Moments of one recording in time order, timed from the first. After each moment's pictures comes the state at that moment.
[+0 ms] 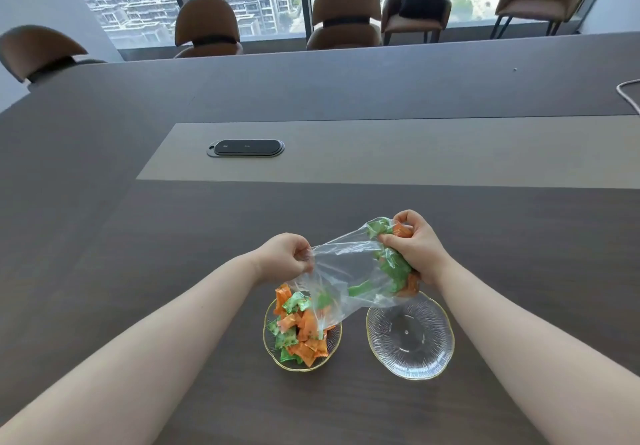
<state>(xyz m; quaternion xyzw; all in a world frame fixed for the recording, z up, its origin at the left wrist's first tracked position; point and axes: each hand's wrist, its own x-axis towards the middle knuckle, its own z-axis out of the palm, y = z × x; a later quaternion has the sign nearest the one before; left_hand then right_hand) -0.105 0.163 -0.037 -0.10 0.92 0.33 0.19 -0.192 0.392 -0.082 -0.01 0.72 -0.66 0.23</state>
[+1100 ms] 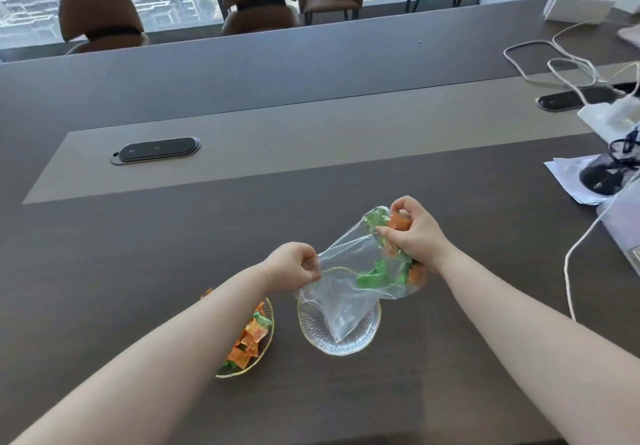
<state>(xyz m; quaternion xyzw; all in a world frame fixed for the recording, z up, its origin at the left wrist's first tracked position) -0.140 0.290 -0.085 -0.02 0.93 0.30 0.23 -0.192 0.526 -0.086 -0.01 0.84 -0.52 0.14</state>
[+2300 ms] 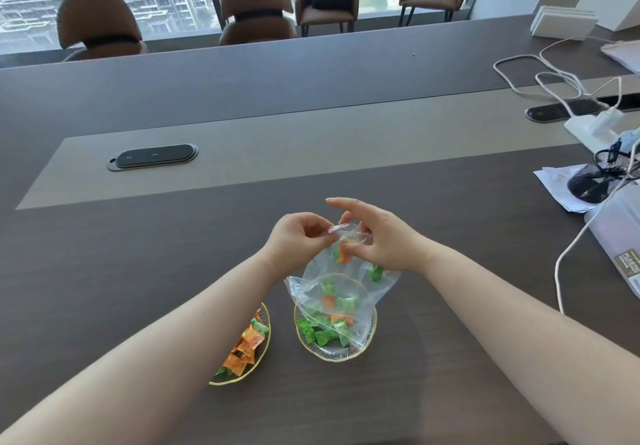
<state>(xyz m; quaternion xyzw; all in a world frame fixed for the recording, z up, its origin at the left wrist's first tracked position) -0.144 0.312 -0.031 -0.06 0.84 0.53 0.09 -0.183 0.491 -0.042 -0.30 0.84 -0.43 0.13</state>
